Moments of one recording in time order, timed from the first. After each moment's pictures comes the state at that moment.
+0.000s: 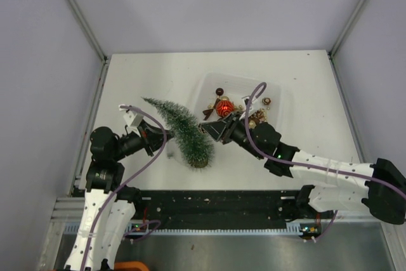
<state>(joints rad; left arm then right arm) -0.08 0.49 0.56 -0.13 0.95 -0.27 1.04 1.12 0.64 0.51 0.18 0.84</state>
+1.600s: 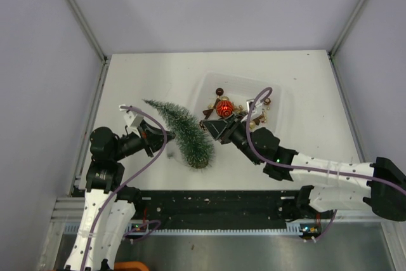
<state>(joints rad) -0.08 0.48 0.56 -0.12 0.98 -0.29 1.12 1.12 0.64 0.53 0.41 0.86</state>
